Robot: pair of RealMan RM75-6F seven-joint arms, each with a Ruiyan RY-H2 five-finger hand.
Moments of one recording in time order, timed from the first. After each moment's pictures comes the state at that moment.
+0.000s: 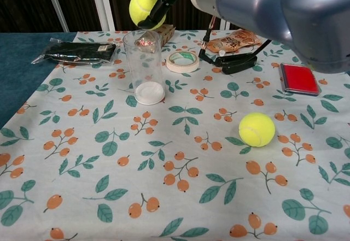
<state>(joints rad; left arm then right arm) -0.03 -1.11 -0.05 -1.69 1.45 1.53 0.13 1.18 -1.69 0.46 -1.45 -0.68 0.98 -0.46</state>
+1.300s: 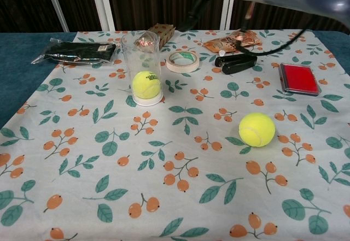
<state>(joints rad) -0.02 -1.08 -0.07 -1.70 1.40 1.53 0.09 1.12 -1.49 0.42 -1.60 -0.52 1.00 -0.55</state>
